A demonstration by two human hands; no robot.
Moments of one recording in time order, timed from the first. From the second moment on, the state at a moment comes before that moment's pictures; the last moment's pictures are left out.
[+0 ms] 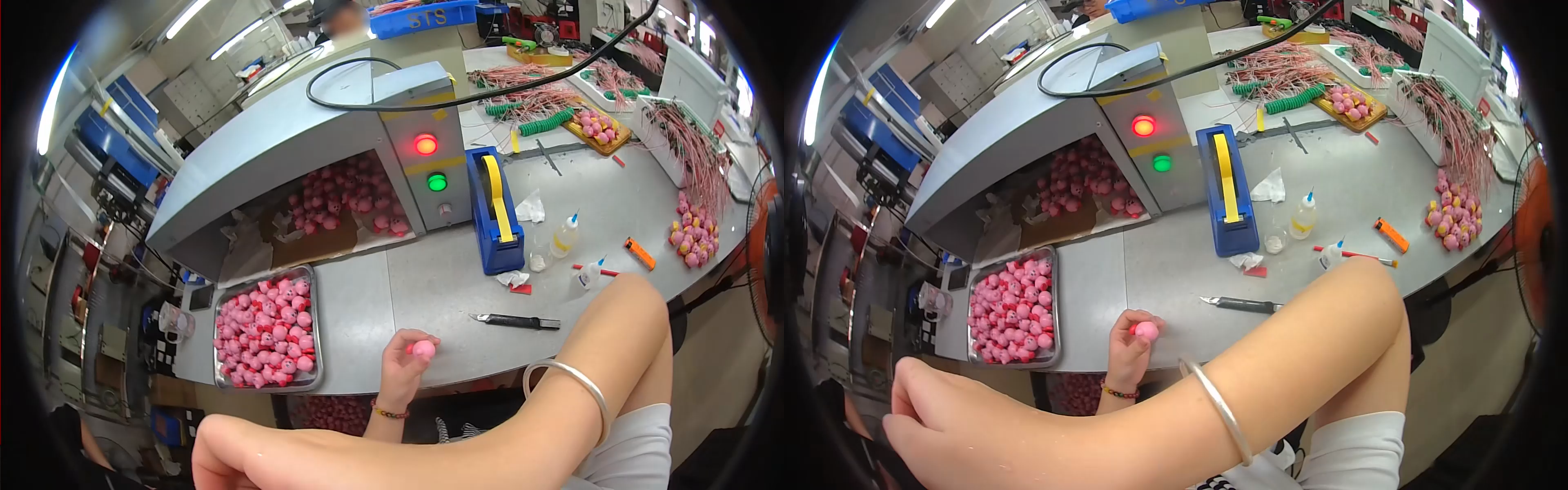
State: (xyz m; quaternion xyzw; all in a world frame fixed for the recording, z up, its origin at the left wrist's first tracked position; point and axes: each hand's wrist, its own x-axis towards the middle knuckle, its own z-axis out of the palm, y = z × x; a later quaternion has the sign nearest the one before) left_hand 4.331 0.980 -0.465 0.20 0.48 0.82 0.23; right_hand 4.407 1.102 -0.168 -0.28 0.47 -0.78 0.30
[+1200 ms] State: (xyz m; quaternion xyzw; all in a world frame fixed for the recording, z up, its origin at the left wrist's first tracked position) left_hand 4.329 0.977 -0.459 0.21 0.47 0.82 0.25; right_hand 4.417 1.174 -0.424 -0.21 0.84 -0.47 -0.16
